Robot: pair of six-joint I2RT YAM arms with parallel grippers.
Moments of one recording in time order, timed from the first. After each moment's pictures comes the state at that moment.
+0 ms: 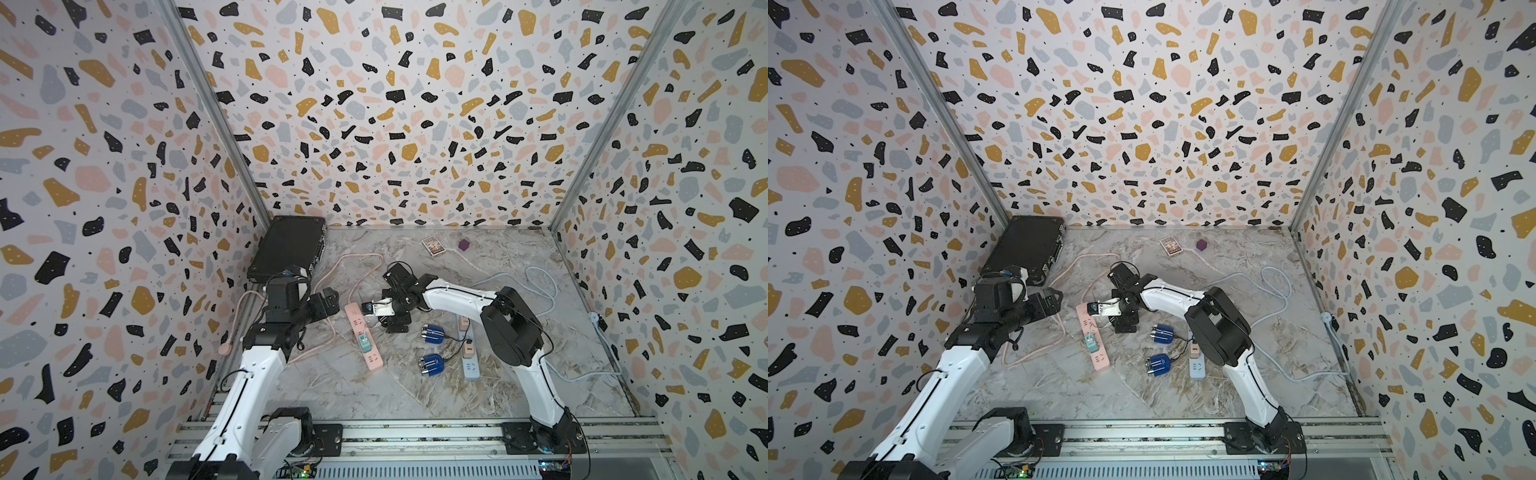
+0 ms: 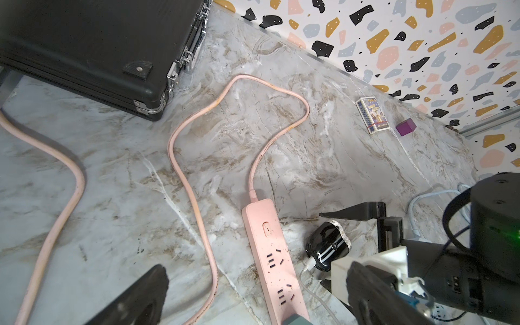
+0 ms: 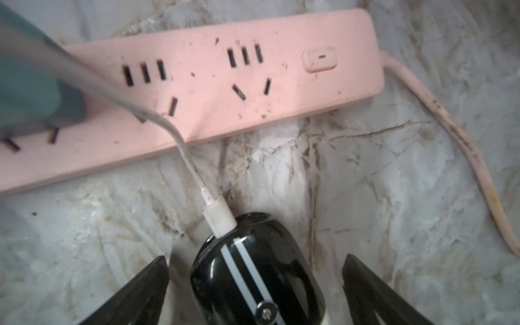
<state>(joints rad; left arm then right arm) 0.00 0.96 0.74 -0.47 0.20 -0.35 0.84 2.21 1.68 -0.57 -0.26 -0.93</state>
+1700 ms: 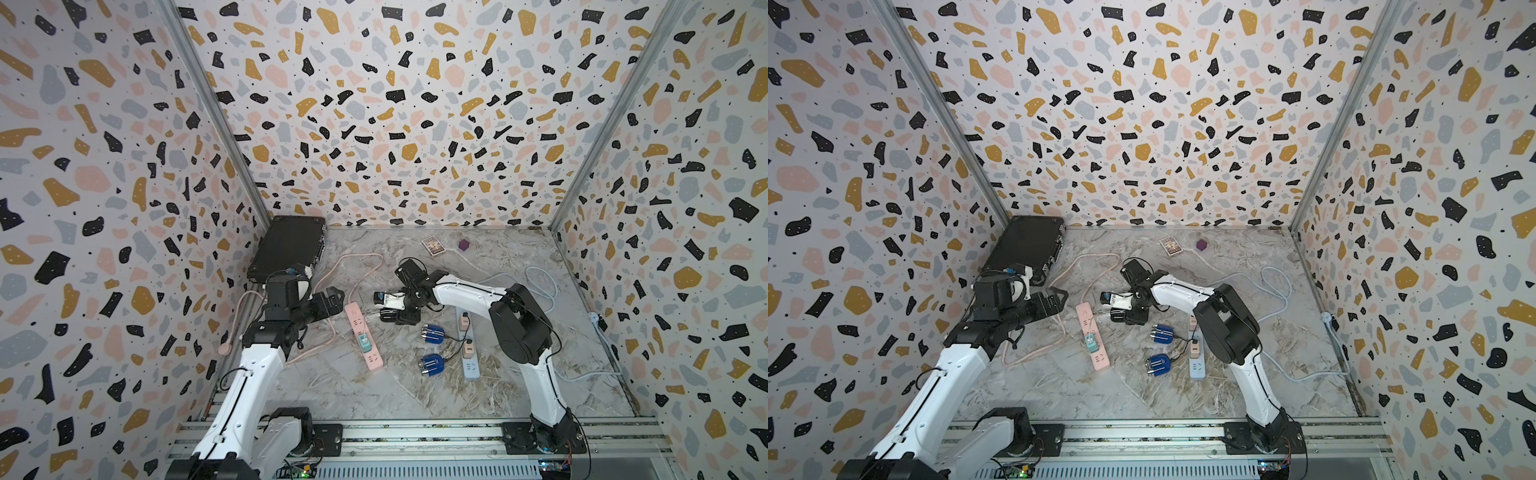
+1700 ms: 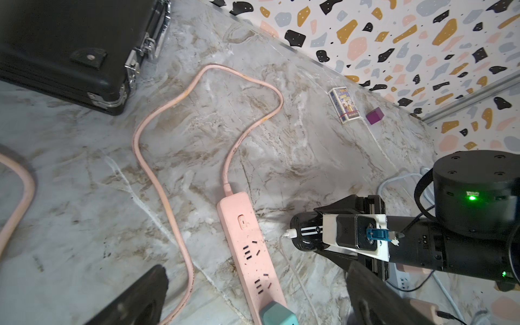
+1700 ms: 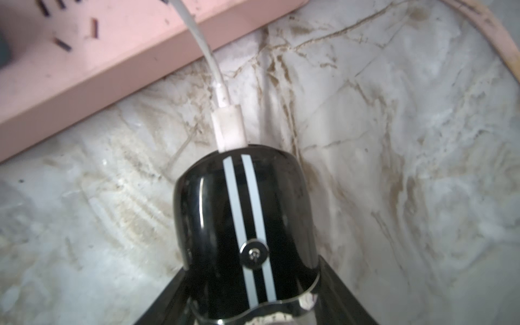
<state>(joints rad) 0.00 0.97 0.77 -0.47 0.34 -0.35 0.78 2.12 1.59 -0.59 -0.23 -0.72</state>
